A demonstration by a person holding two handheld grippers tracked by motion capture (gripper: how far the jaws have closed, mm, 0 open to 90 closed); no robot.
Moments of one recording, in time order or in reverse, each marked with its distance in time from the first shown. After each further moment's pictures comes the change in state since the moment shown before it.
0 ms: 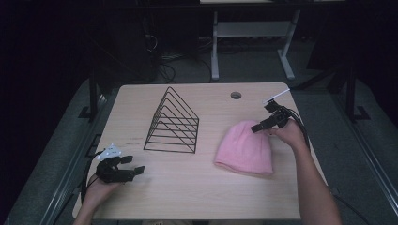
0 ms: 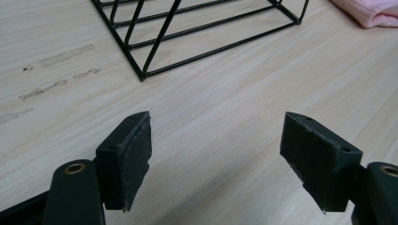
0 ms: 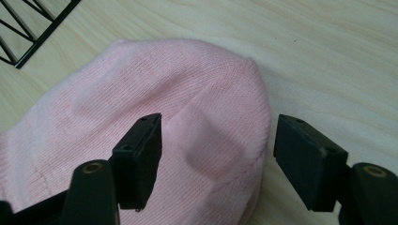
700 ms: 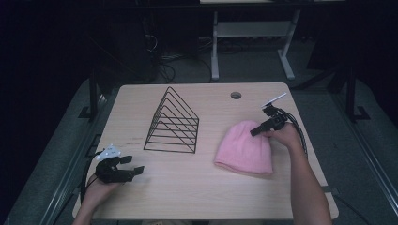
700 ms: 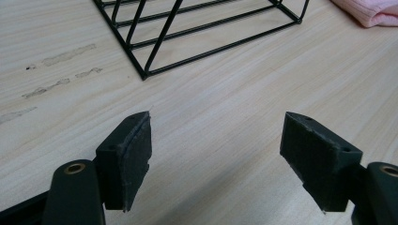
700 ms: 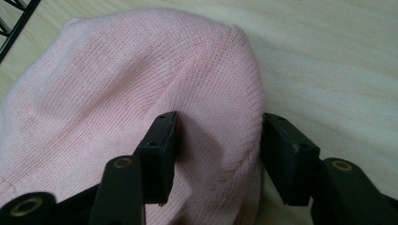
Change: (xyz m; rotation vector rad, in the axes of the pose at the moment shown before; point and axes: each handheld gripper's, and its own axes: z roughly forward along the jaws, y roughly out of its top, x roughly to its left) left arm 0.002 -0.001 -0.001 0.002 0.006 0.007; right arm -0.016 -0.006 0.025 0.064 0.056 0.081
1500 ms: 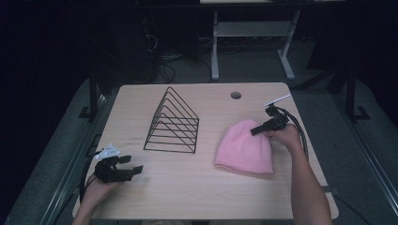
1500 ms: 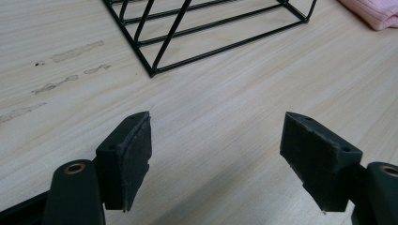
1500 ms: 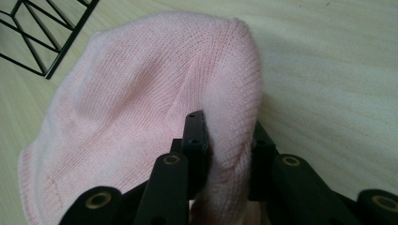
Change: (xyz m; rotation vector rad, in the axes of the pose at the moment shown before) left arm 0.003 -0.001 -0.001 0.003 0.010 -0.007; right arm -0.002 -0.005 -0.004 -0.057 0.115 0.023
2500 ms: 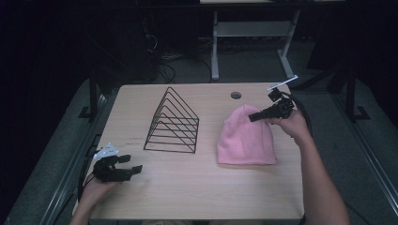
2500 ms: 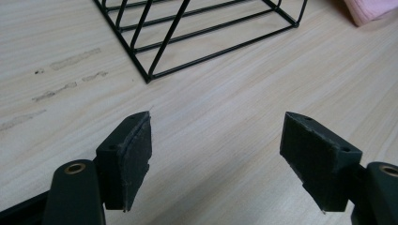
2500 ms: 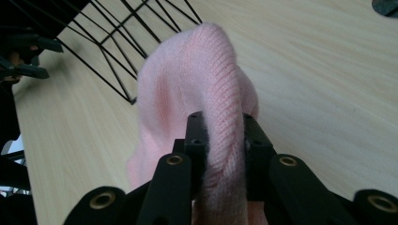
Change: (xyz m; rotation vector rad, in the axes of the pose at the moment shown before) left arm -0.001 0.006 -0.007 0.000 -0.021 0.009; right arm 0.064 0.028 -0.064 -0.118 0.046 -0.186
